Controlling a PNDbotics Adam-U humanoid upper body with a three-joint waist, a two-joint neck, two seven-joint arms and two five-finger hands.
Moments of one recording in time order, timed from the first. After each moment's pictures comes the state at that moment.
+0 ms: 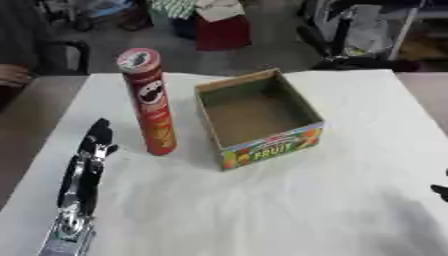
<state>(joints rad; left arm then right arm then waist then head) -0.06 0.14 0.10 -1.68 -0.07 -0.11 0.05 -0.04 -0.15 -0.21 -1.61 0.07 -0.17 0.27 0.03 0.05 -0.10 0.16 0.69</state>
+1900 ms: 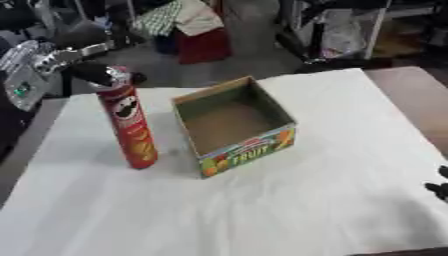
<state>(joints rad) -0.91 0.68 -0.26 -0.95 -0.61 -0.45 -0.40 -0.02 -0.17 -0.21 -1.61 0.07 -0.17 0.28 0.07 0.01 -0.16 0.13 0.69</state>
